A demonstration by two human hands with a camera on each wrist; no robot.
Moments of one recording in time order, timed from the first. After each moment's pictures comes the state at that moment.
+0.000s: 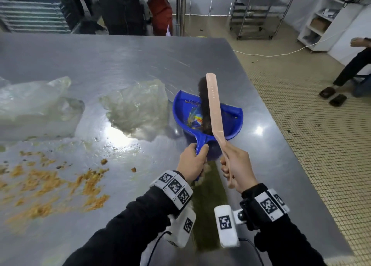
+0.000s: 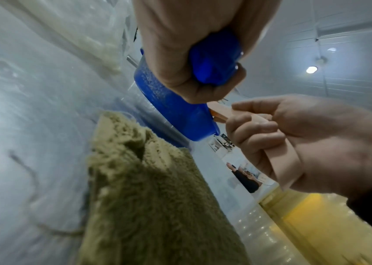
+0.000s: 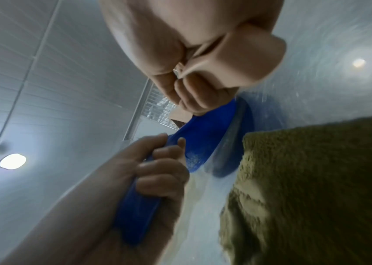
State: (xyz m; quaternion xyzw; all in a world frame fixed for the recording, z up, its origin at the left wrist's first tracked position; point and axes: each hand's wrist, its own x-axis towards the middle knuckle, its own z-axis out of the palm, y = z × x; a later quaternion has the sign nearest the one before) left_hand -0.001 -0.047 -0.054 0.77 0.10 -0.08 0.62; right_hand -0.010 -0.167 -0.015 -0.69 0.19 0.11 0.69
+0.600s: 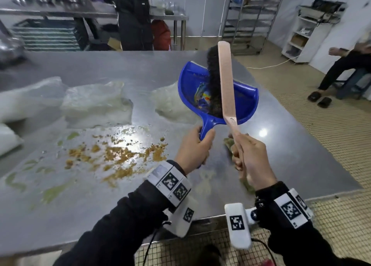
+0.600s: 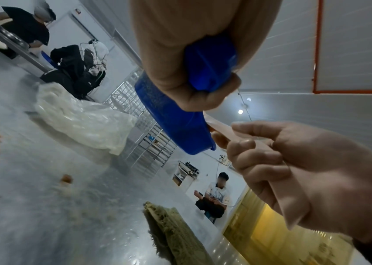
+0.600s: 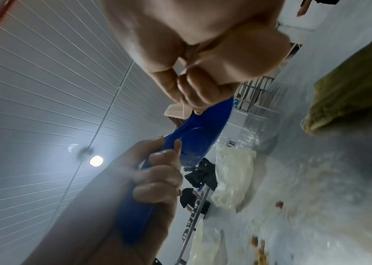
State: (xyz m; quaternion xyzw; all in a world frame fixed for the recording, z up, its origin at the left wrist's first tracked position) left_hand -0.156 0.099 0.035 0.76 -0.04 -0.02 0.65; right_hand -0.172 -0.036 0.037 -0.69 0.15 0.01 0.71
